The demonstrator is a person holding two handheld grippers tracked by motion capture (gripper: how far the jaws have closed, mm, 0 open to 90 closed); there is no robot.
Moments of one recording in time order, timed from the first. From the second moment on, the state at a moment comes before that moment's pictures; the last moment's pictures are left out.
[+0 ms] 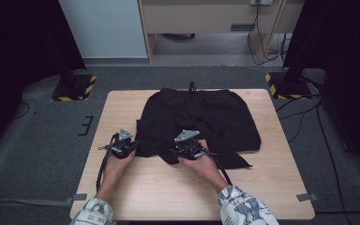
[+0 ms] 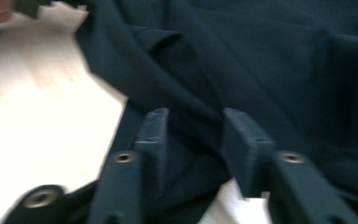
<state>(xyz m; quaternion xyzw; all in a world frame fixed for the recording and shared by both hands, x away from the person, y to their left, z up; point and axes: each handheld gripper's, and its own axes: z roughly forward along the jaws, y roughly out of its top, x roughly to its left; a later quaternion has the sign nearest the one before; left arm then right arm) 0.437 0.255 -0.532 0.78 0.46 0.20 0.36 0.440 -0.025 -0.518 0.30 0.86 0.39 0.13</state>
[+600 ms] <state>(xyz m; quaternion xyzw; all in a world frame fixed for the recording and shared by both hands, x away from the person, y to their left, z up) 0.416 0.257 -0.512 0.78 0.45 0.21 0.39 0.417 -0.026 -0.526 0.28 0.87 0.40 0.10</state>
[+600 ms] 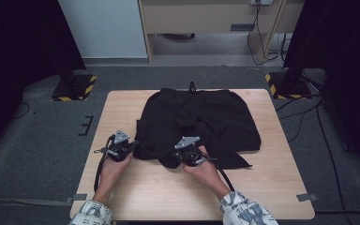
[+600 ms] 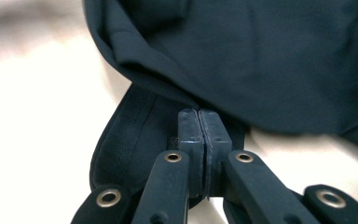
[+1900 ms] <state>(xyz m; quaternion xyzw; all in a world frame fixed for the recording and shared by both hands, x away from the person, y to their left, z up) 0.396 0.247 -0.526 0.81 0.43 0.18 0.36 0.417 -0.002 -0.532 0.22 0.88 0.39 0.15</state>
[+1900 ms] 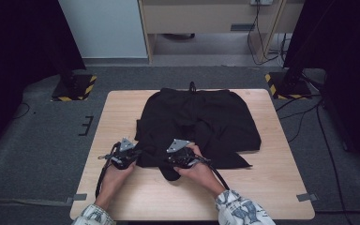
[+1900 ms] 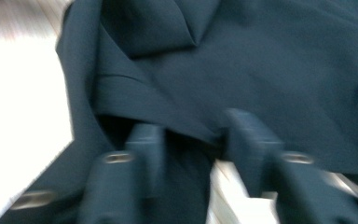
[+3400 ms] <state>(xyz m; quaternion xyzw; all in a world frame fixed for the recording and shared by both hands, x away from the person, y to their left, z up) 0.355 0.265 -0.522 0.84 0.41 0.16 0.32 0.314 -0.027 -0.513 0.18 0.88 0.45 0.01</state>
